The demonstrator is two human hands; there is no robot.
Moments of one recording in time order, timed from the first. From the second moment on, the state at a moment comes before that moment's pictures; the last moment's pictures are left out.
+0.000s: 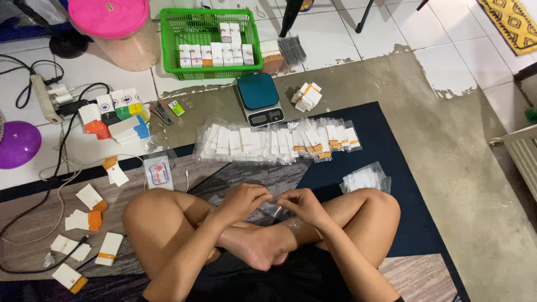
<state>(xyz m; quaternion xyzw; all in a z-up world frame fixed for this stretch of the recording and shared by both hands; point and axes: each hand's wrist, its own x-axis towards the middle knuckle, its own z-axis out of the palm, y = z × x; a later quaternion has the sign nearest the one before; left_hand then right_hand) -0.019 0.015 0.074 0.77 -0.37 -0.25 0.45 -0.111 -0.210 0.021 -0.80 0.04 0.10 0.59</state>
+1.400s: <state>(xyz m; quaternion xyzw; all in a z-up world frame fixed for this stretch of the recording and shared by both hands) 0.029 0.085 0.038 0.65 0.04 0.01 0.76 0.018 -0.095 0.016 -0.74 0.08 -0.03 0.66</state>
